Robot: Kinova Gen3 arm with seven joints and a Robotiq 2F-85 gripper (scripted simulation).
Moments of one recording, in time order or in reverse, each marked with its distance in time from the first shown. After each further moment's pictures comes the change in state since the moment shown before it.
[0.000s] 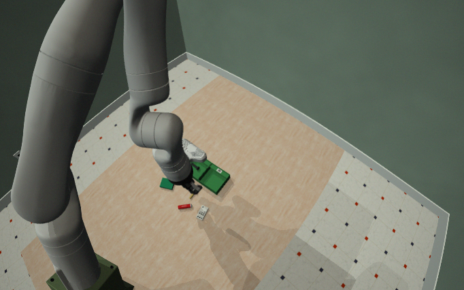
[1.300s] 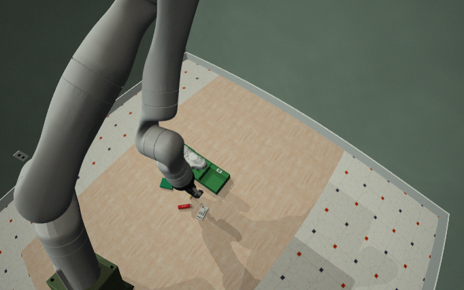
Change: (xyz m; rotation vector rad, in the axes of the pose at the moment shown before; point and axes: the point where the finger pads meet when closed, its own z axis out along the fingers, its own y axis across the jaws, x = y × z) arm 0.000 -0.002 0.045 -0.012 0.021 0.003
